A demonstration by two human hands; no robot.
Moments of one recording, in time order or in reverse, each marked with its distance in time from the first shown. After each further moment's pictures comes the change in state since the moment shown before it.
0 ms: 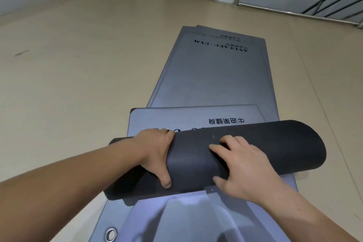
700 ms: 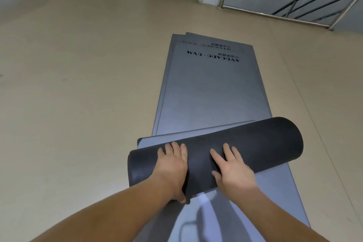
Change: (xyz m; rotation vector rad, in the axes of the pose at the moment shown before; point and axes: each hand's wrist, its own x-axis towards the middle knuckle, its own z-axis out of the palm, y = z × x) left_hand 0.046 -0.047 -0.032 0.207 0.031 0.006; right_hand 0.115 -0.046 -0.019 0.088 -0.175 0.363
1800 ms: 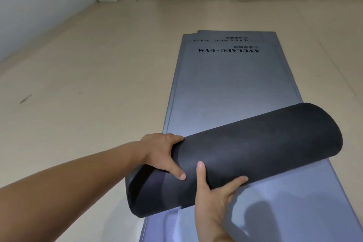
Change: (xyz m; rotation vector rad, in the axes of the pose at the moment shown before) left_hand 0.068 -0.080 -0.027 -0.390 -0.100 0.055; right_hand 0.025 -0.086 0.073 1.594 0.299 0.721
